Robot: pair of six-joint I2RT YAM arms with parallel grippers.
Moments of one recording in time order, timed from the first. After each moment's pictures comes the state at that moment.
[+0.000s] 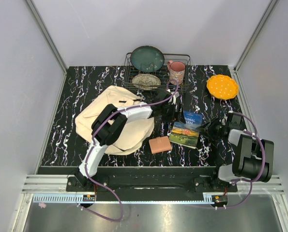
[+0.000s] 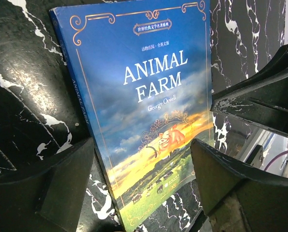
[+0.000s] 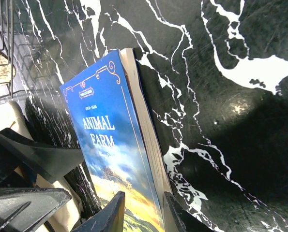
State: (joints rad) left arm -0.80 2.25 1.64 -0.16 0.43 -0.65; right arm -0.28 1.41 0.48 -0.03 -0.62 0.69
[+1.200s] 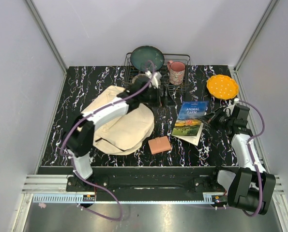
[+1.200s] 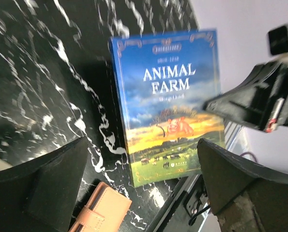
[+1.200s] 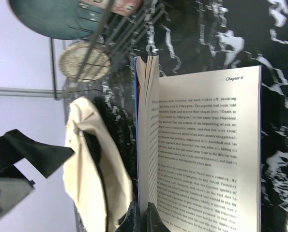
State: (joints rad) left arm -0.71 1.88 1.42 -0.11 0.41 -0.65; right arm -0.24 1.07 0.59 -0.20 -0.67 0.72
